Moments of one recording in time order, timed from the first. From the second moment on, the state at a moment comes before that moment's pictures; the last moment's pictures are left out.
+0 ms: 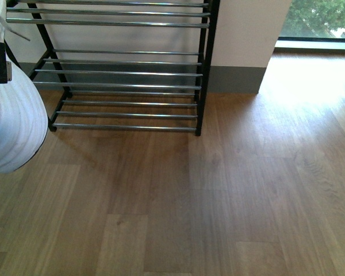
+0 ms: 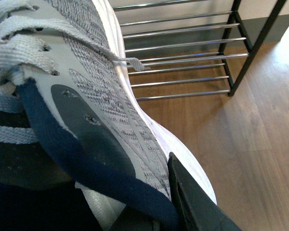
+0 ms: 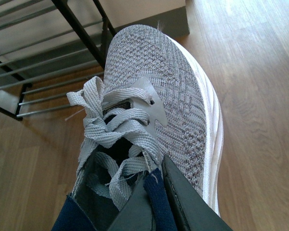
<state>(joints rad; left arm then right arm) -0.46 1.11 0.53 0.07 -0.34 -0.10 -0.42 0.84 0.23 0.14 -0.33 0.14</state>
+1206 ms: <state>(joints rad) -0.46 1.11 0.53 0.07 -0.34 -0.10 -0.42 0.84 0.23 0.14 -0.33 0.14</state>
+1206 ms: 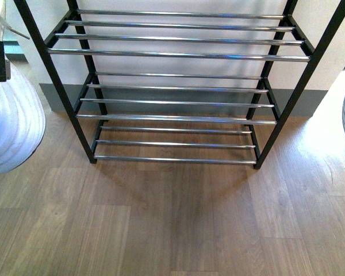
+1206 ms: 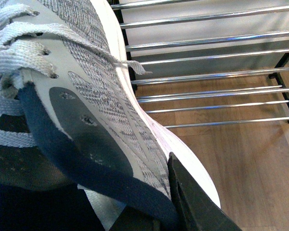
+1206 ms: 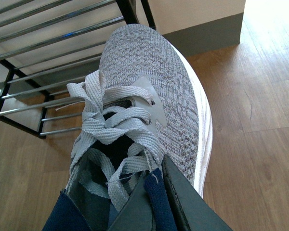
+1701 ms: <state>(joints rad) -0.46 1.11 0.53 0.07 -0.34 -0.10 -0.42 0.84 0.23 0.14 -0.33 0.14</state>
